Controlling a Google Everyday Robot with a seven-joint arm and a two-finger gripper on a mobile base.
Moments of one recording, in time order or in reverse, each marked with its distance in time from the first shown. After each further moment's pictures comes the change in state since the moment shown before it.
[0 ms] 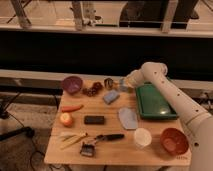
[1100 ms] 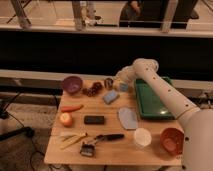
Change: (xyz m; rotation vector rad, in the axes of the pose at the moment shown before) arm -0.056 -0.019 0.021 0.025 -0.057 -0.202
